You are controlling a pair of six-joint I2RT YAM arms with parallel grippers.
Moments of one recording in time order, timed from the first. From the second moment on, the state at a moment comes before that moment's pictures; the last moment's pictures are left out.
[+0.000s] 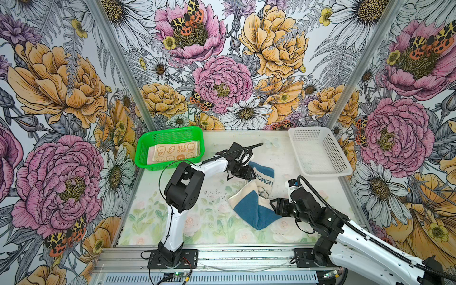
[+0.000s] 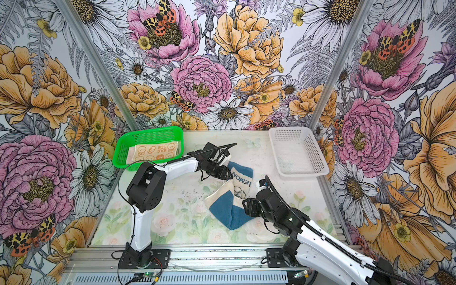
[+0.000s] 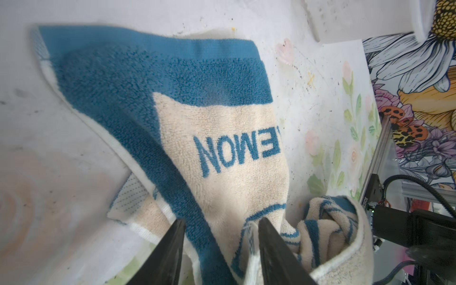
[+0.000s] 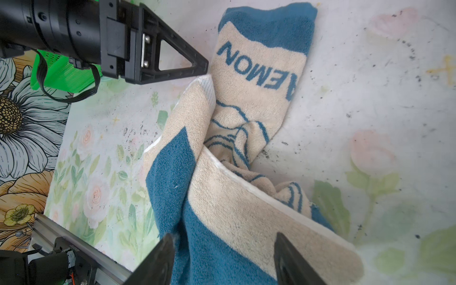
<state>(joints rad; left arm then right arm) -0.61 2.09 1.51 -0.48 0.55 -0.19 0.77 0.73 0.51 -0.55 0.05 0.77</state>
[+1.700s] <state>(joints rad) -0.71 2.02 1.54 -0.58 0.36 -0.08 0.77 0.73 0.50 -0.55 0.01 0.77</state>
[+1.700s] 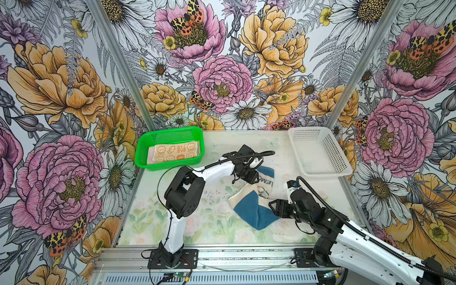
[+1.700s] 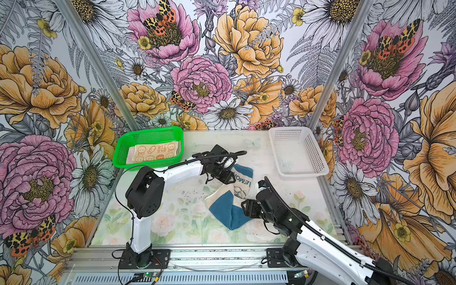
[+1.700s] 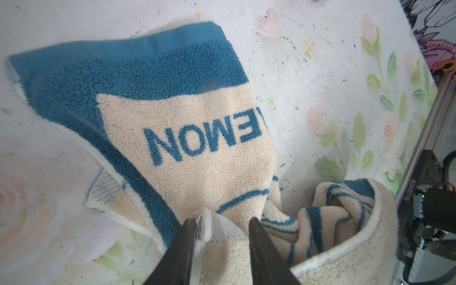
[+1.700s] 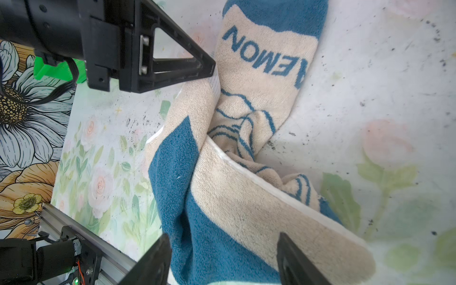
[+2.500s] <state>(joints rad) -0.72 2.09 1.57 -0.64 0.36 -0.07 0.76 0.73 0.50 -0.55 0.00 0.77</state>
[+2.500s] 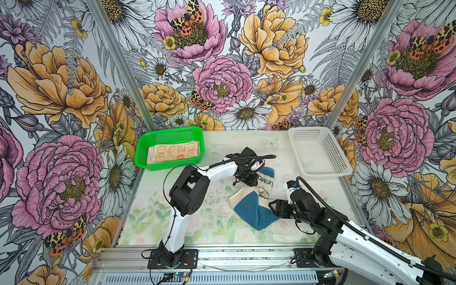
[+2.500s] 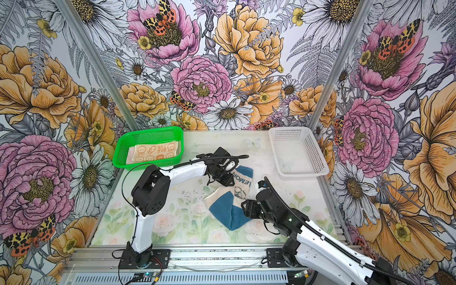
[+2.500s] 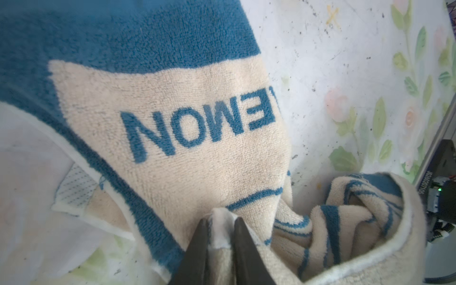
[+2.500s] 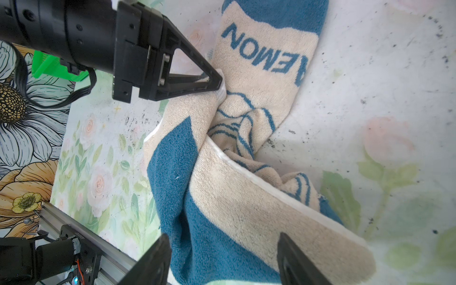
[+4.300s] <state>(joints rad) -0.83 0.65 0.47 -0.78 -0.35 -0.98 0.76 1.61 1.09 -0.51 -0.21 0.42</state>
